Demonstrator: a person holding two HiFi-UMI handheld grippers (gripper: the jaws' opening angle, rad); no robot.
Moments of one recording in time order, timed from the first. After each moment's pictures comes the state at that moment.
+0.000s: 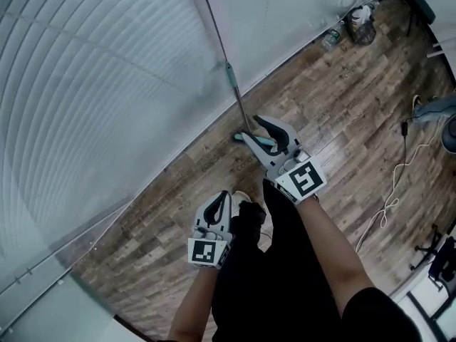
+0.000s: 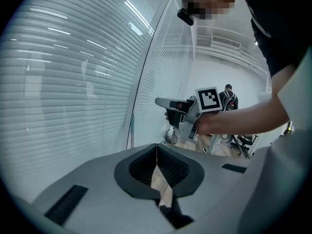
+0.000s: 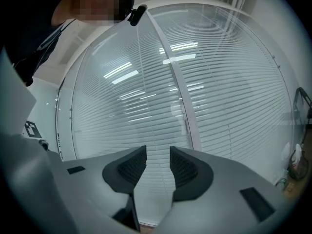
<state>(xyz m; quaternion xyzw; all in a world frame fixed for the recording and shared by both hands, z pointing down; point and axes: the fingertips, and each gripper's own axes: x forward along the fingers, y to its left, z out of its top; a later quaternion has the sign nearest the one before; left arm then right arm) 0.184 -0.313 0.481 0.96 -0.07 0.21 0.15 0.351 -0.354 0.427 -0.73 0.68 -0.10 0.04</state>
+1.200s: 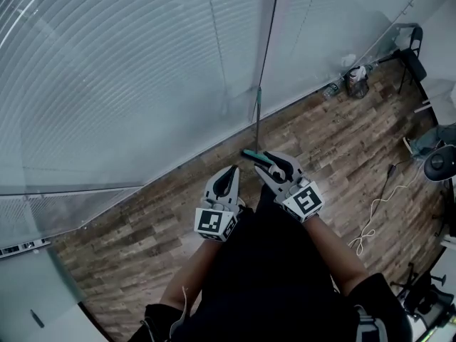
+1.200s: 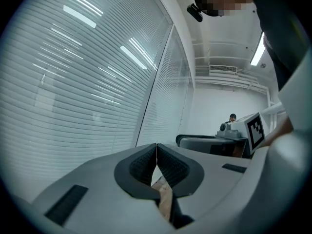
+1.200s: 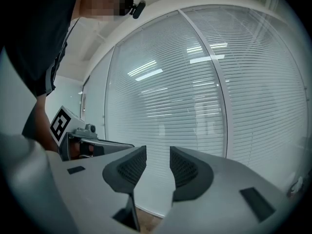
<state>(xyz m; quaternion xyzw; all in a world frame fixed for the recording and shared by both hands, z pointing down) 0.139 -0.319 0.248 0.98 -0.12 0.04 0.15 0.190 -0.291 0.230 -0.65 0.75 -0.08 -0.04</state>
